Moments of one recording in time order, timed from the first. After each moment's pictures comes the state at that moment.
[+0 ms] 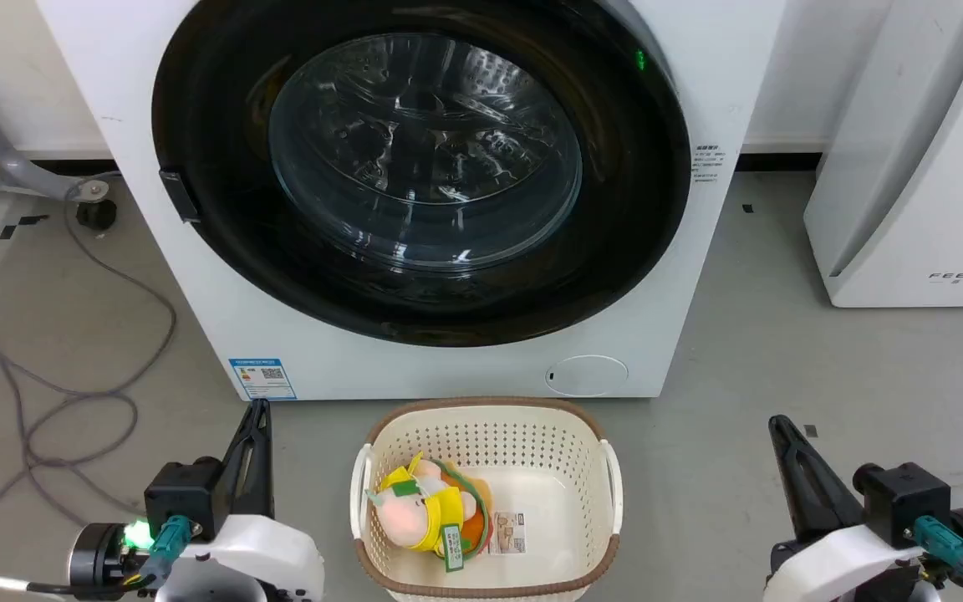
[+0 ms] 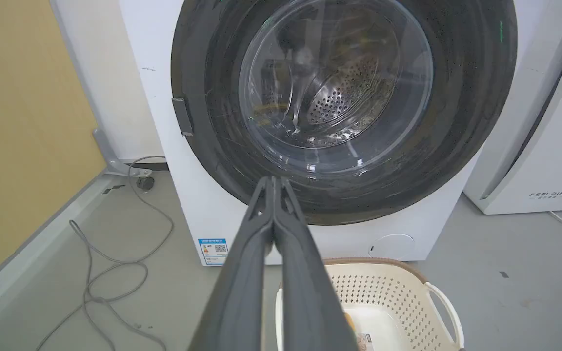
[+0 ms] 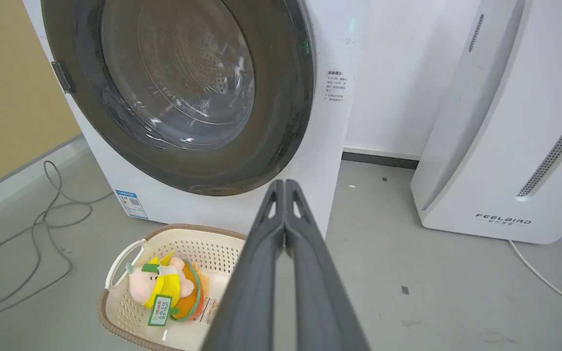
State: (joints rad) left arm -0.01 0.08 -0.02 0.01 -0.06 0.02 -0.05; right arm 0.01 -0.05 0.00 0.03 0.03 0.13 -0.04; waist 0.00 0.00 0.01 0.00
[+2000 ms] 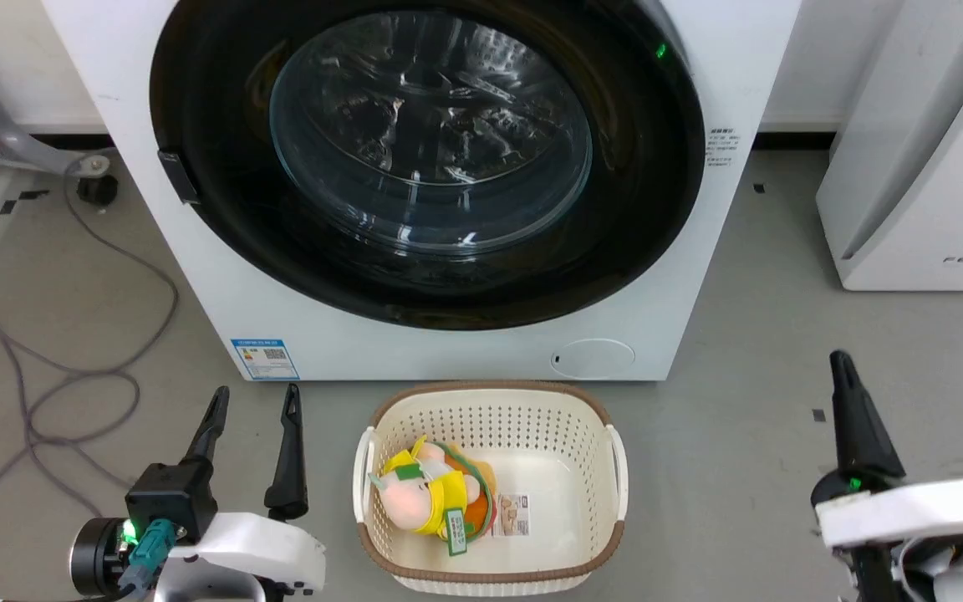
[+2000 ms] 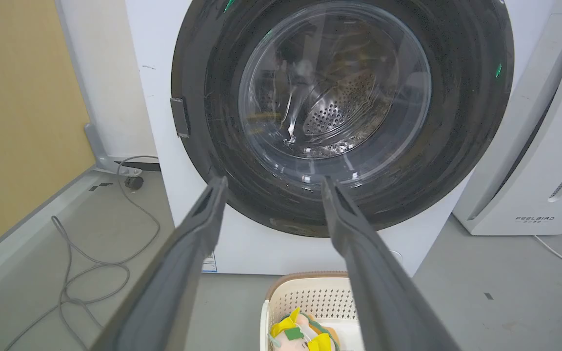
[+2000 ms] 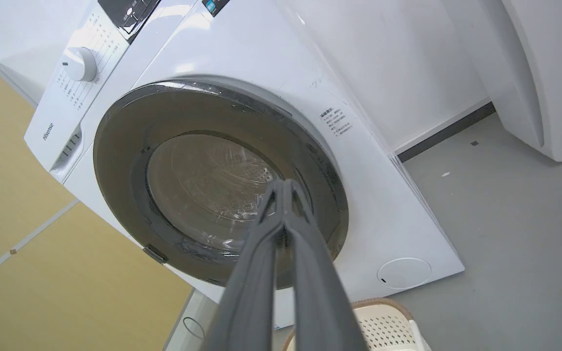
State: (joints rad) left arm -0.02 0.07 -0.02 0.01 -0.12 0.01 -0.11; right arm -0.07 -0.05 -0.03 0.06 0.73 0.13 -0.11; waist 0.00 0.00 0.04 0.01
